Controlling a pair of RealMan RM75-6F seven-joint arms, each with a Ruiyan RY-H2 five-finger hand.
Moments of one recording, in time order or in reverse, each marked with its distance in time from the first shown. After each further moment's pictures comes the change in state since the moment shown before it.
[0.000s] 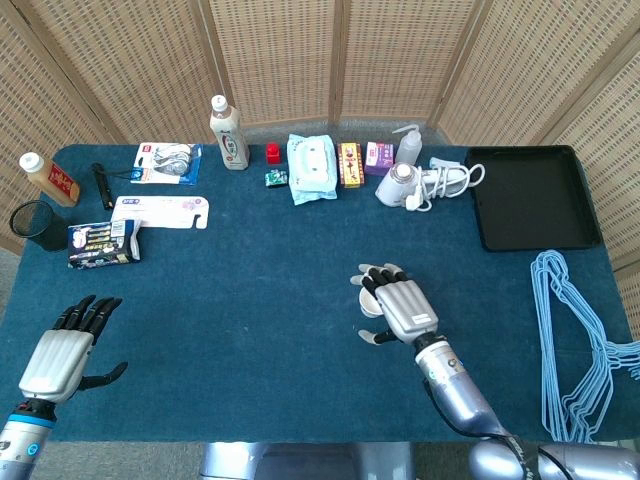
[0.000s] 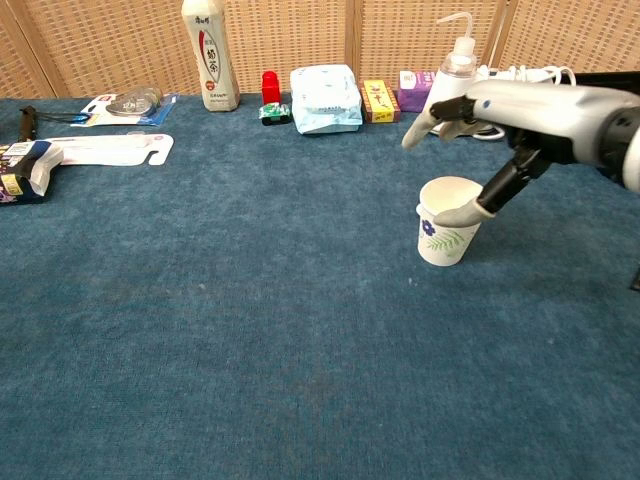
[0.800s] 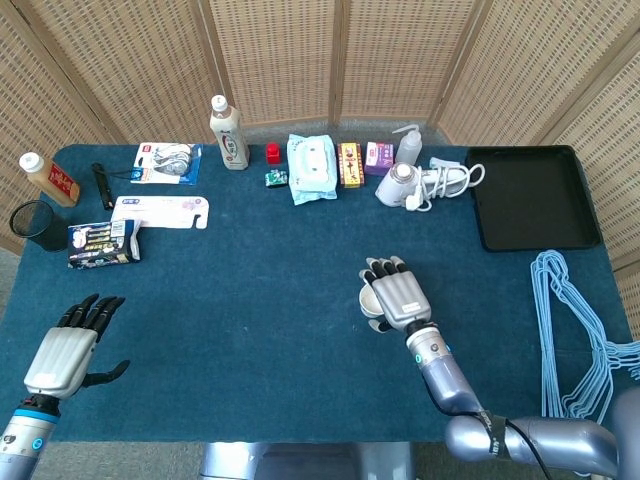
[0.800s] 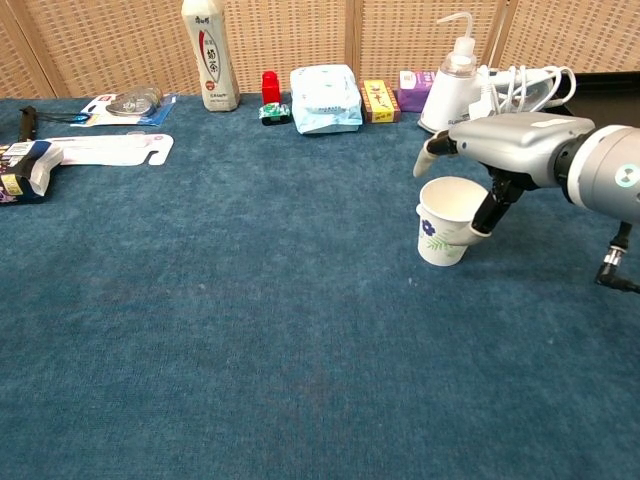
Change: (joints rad) left arm -0.022 -0.014 0.001 0.016 -0.031 -0.017 0.005; right arm 0.136 -0.085 -0.065 0.161 0.173 0.043 -0.207
